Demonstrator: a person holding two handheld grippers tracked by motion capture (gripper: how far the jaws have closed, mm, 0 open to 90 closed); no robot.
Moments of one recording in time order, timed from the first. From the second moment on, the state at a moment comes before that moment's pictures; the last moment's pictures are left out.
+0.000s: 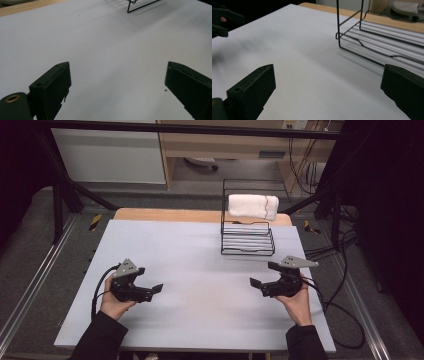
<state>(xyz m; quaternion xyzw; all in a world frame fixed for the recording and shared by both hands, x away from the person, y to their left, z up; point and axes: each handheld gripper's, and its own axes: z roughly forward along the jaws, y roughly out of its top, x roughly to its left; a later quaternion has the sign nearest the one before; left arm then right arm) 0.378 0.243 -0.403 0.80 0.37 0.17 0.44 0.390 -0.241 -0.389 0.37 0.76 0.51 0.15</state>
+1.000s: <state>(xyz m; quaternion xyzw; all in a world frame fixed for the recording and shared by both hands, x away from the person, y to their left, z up) 0.349 0.290 -0.436 0.80 0.39 0.16 0.43 0.366 -0.259 -0.446 0.38 0.79 0.46 0.11</state>
